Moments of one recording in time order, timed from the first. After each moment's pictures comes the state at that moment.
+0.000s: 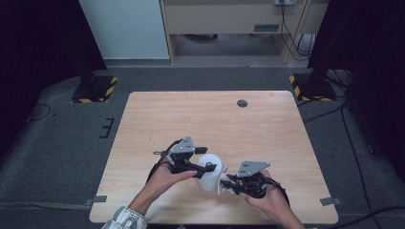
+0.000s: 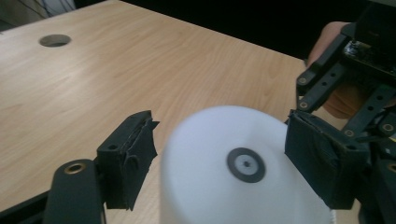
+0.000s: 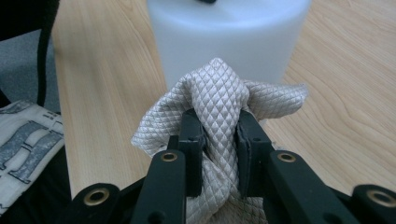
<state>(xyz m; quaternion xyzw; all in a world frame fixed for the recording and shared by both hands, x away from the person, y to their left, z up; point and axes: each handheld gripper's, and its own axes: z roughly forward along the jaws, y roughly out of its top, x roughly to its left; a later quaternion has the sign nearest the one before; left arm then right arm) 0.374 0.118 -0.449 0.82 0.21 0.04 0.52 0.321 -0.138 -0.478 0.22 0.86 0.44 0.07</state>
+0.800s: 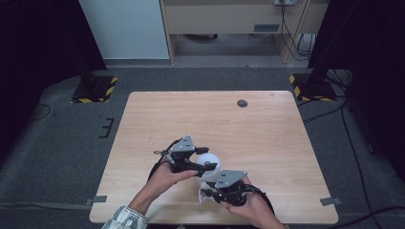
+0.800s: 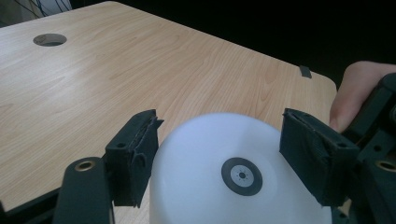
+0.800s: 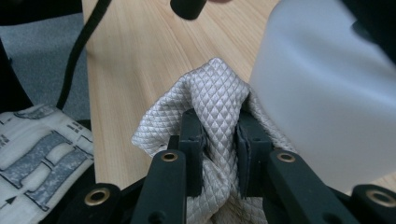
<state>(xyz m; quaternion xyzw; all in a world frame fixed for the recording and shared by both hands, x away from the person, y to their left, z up) 0.379 0.118 -0.452 0.82 0.22 0.03 0.53 0.302 -0.082 -0.481 0.16 0.88 0.45 0.08</state>
